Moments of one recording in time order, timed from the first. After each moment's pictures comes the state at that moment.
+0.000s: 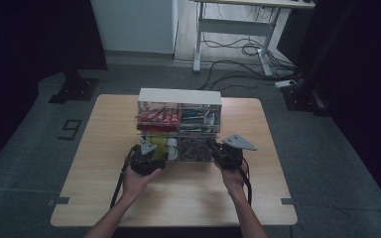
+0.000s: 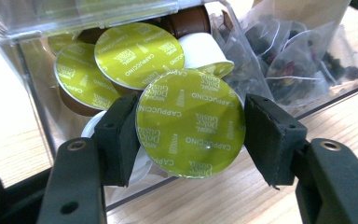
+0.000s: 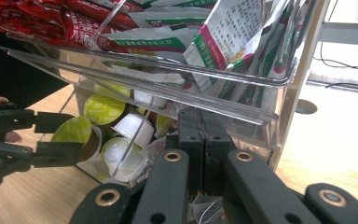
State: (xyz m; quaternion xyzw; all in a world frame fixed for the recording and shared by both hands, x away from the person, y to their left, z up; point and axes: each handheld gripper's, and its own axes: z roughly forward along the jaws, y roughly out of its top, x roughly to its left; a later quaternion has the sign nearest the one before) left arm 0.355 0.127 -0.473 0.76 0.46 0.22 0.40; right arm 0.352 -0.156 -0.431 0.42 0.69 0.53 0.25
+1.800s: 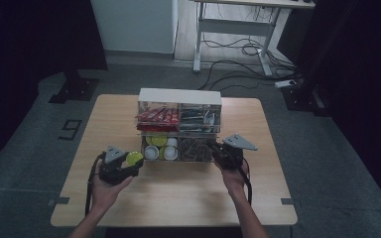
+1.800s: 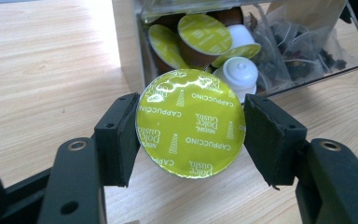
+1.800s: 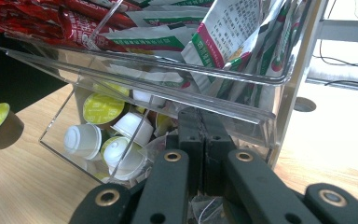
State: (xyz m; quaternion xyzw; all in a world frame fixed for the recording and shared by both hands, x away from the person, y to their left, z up) left arm 0.312 0.203 -0.453 0.74 0.49 0.21 0.41; right arm 0.351 -0.157 -0.431 0.43 0.69 0.53 0.24
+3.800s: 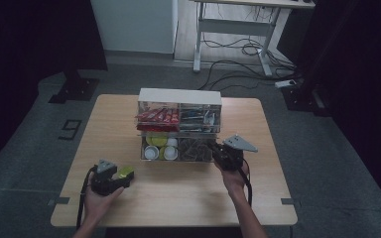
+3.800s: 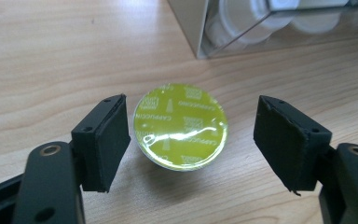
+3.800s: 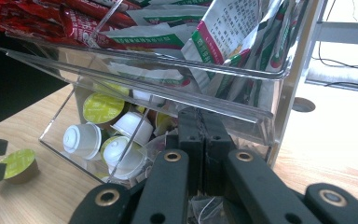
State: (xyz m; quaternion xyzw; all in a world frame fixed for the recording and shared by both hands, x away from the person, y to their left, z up) left arm 0.306 0.237 -0.511 0.73 0.54 0.19 0.38; right arm 0.349 -0.157 -0.433 0.43 0.69 0.53 0.25
